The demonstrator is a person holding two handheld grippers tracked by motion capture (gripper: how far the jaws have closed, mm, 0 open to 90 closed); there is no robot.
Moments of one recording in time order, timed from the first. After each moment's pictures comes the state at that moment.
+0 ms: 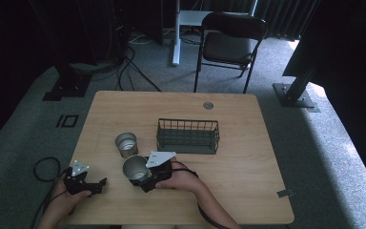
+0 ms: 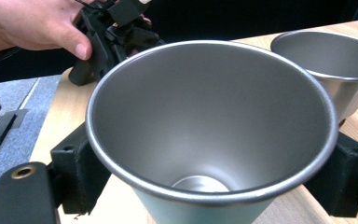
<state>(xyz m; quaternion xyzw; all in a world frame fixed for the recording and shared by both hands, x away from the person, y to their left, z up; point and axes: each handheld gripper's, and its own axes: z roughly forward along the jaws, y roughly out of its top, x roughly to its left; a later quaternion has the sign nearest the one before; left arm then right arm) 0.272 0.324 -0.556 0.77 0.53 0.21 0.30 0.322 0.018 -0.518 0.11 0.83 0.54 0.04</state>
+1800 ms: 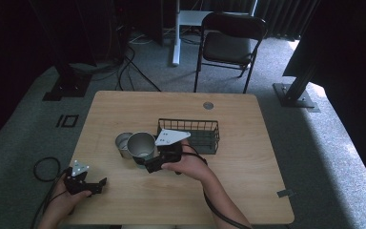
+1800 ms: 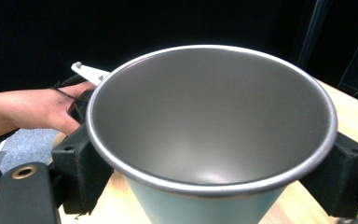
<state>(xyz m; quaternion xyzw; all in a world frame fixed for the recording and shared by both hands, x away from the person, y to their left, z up) 0.272 0.324 -0.556 0.76 0.53 0.21 0.30 0.333 -0.010 -0.427 0.15 0.79 0.58 0.08</state>
